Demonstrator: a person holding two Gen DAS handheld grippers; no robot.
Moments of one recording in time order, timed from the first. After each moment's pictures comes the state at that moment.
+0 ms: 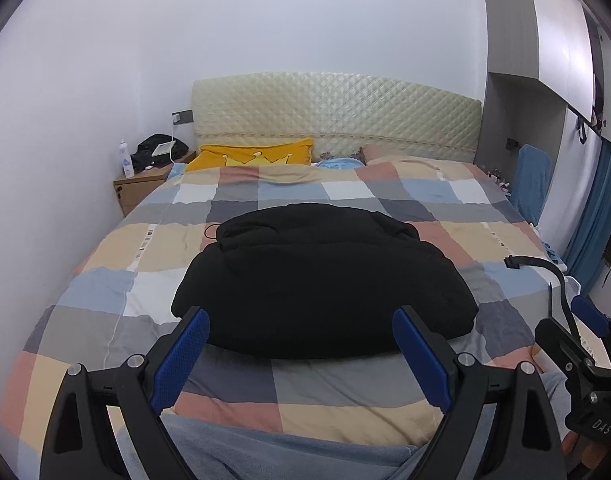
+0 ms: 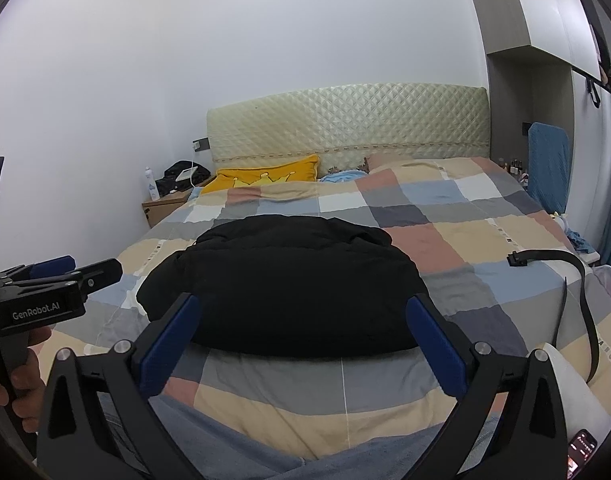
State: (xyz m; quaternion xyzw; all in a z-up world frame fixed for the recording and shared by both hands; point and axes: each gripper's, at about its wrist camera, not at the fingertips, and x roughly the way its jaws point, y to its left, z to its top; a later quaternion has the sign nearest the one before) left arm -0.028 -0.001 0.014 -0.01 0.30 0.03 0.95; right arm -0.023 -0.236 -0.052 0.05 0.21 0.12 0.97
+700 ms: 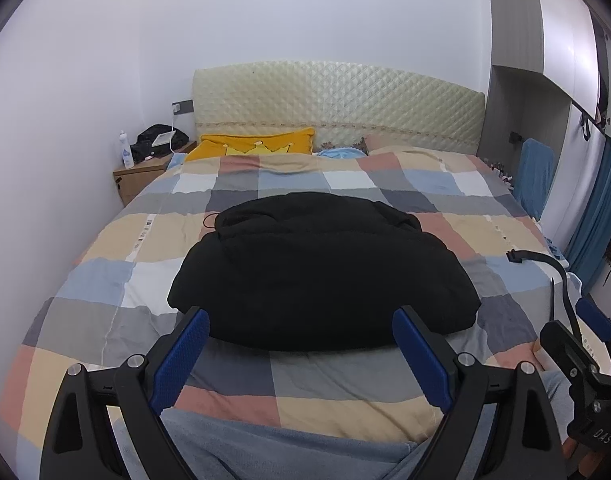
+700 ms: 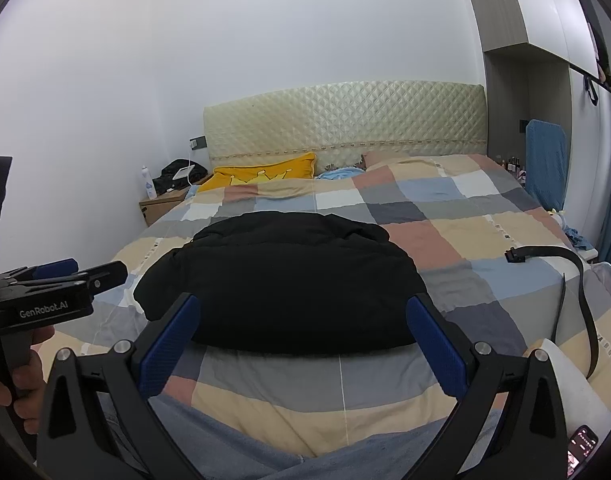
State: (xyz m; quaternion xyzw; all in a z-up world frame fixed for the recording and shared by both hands) left arm -0.020 -0.001 0.005 -0.02 0.32 0.03 0.95; right arm -0.022 -0.238 -0.055 0.05 0.22 0.11 0.97
